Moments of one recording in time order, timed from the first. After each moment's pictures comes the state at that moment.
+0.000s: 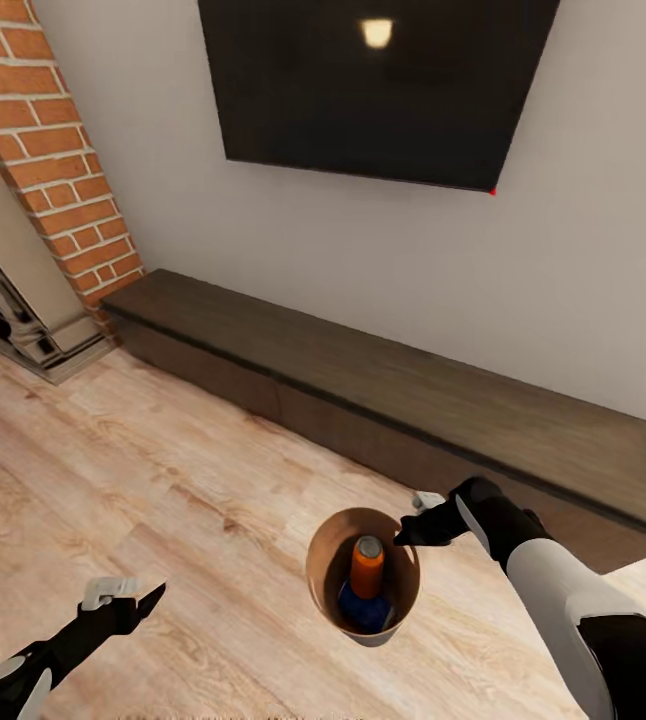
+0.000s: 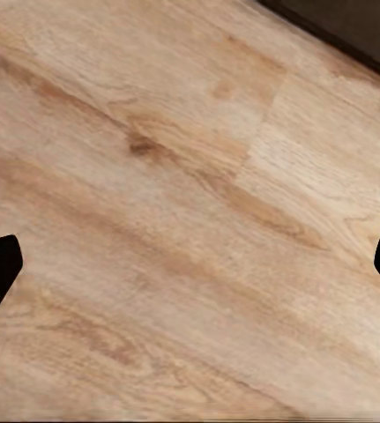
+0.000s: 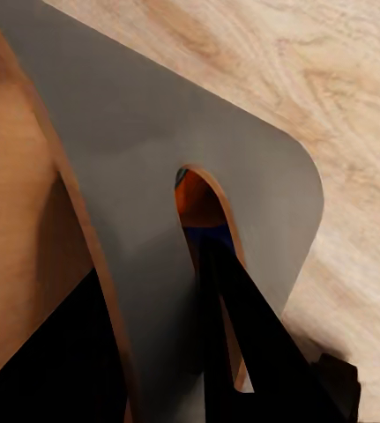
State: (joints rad) left arm -0.24 0.26 0.21 -0.90 0.17 0.10 -0.49; right arm -0.91 -0.07 0.08 -0.43 0.10 0.88 0.67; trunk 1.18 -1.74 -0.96
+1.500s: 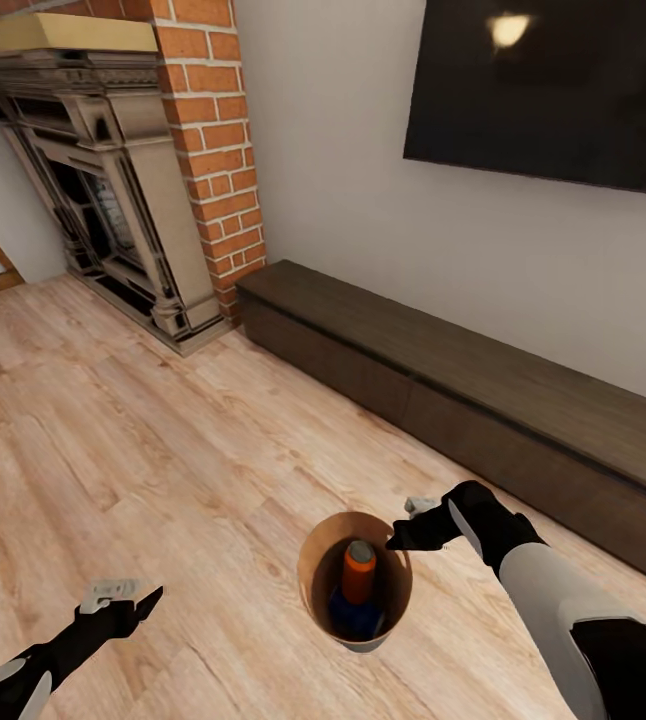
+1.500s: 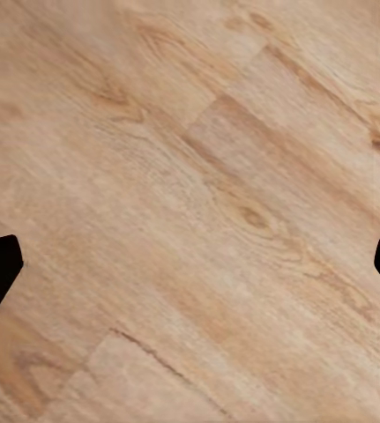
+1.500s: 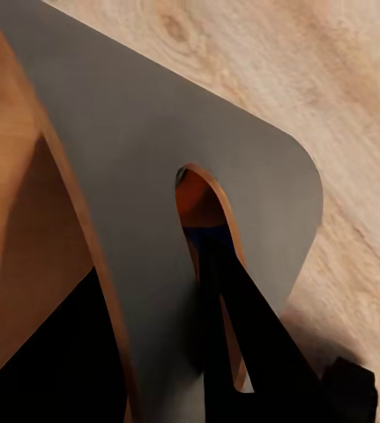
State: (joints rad) left arm -0.24 0.26 0.21 -0.89 0.17 0.10 -0.46; right arm -0.89 -0.05 0.08 -0.43 0.10 0.87 0.68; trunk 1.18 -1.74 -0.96
